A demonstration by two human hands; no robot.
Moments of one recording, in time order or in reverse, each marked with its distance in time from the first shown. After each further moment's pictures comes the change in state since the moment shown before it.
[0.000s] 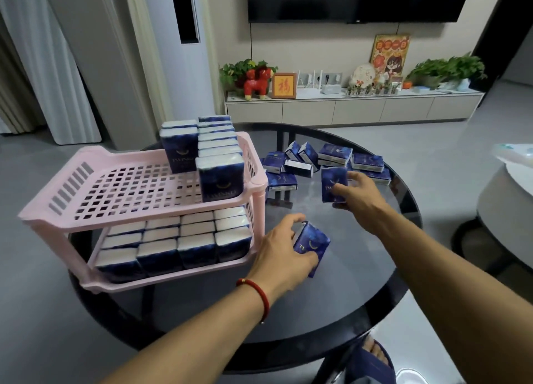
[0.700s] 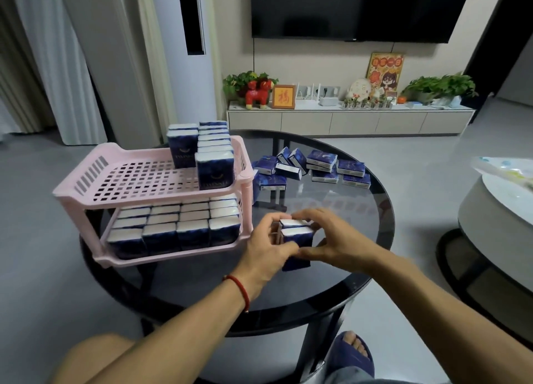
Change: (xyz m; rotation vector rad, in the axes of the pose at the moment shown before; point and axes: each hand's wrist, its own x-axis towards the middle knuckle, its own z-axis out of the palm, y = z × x) left_hand -0.028 -0.002 0.017 -0.437 0.097 0.022; right_hand -0.122 -0.006 -0.024 -0.750 -0.544 -0.562
